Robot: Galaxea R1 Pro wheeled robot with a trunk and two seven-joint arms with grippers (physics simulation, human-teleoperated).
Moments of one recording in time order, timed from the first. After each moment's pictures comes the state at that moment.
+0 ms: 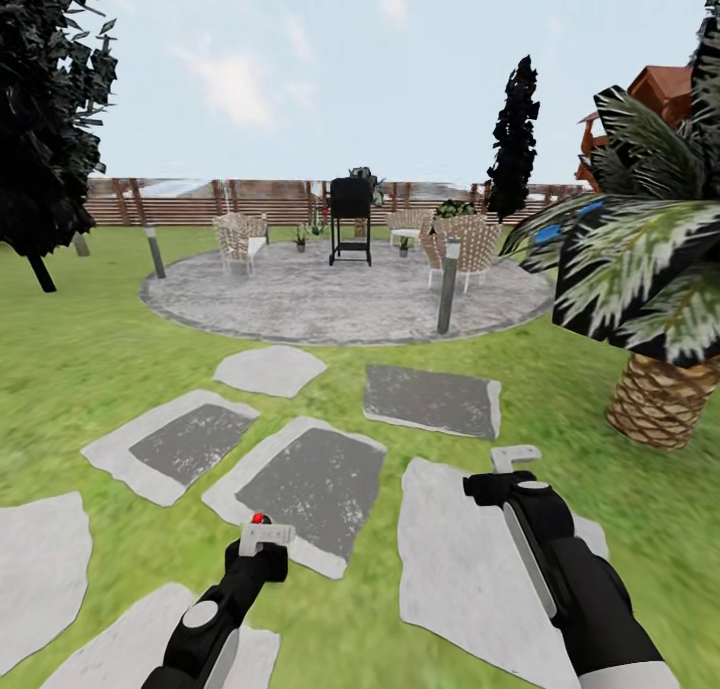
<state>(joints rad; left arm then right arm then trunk) -0.15 -0.03 -0.17 -1.31 0.10 0.29 0.06 -0.44 -0.04 0.08 -1.38 0.00 0.86 -0.12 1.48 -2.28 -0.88</state>
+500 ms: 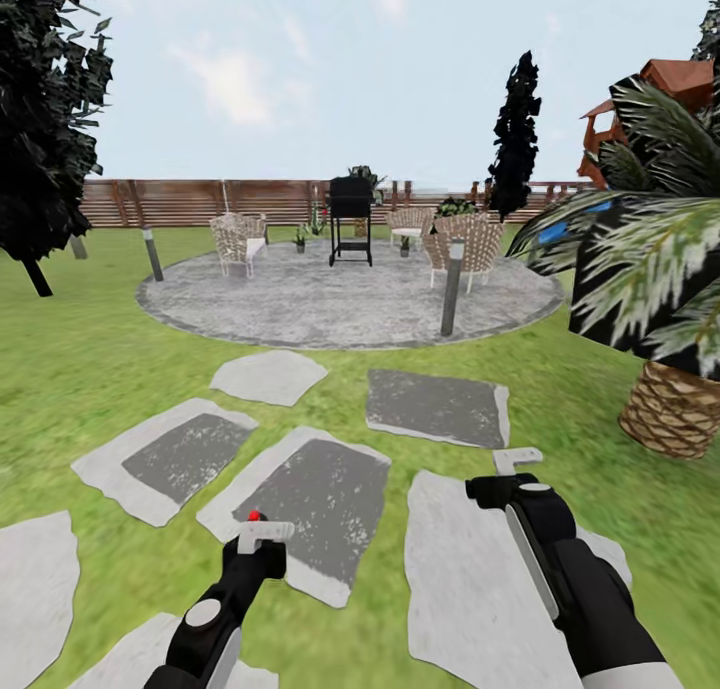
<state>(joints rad) -0.15 -0.03 -0.18 -1.32 0.10 0.30 0.12 -0.44 -0.05 0.08 -1.36 0.00 0.86 -0.12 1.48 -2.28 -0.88</state>
